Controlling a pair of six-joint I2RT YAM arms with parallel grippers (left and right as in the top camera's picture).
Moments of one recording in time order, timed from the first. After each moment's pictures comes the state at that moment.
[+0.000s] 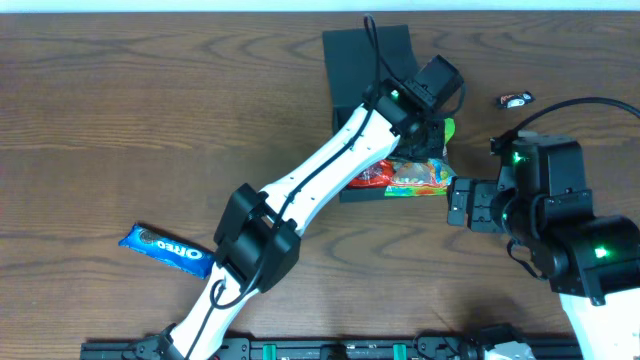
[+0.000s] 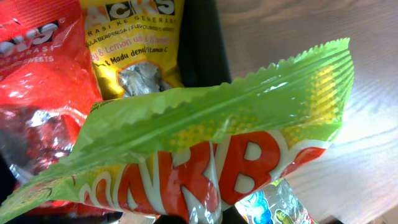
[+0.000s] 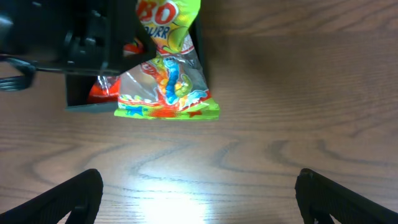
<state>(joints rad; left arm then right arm) -0.83 2.29 2.22 -1.11 0.20 -0.69 0.20 1.02 1.22 -1.22 0.07 0.25</state>
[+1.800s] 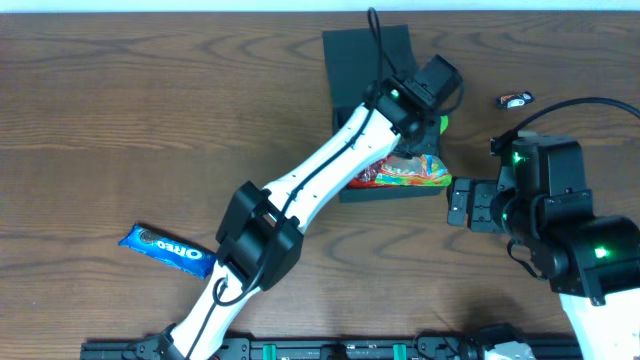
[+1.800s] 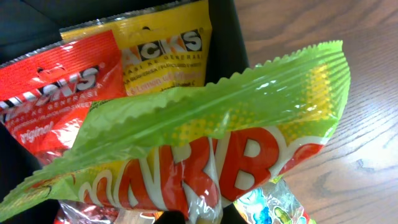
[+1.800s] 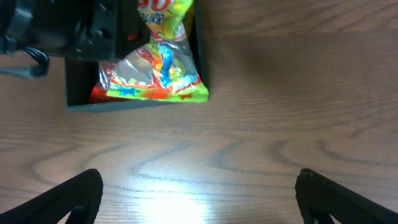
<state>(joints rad) -0.83 2.30 2.22 -1.08 0.08 -0.63 0.20 1.02 1.22 -1.22 0.07 0.25</state>
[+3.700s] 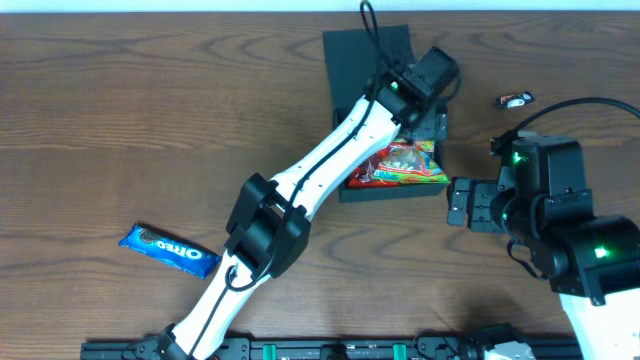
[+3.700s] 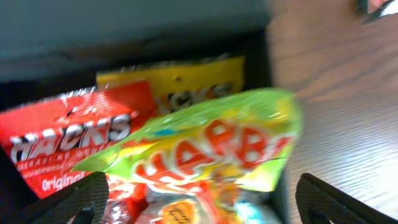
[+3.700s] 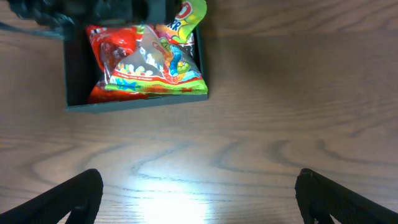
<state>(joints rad) -0.79 2.40 2.35 -1.05 0.00 -0.70 0.20 1.02 1.22 -1.22 0.07 0.25</state>
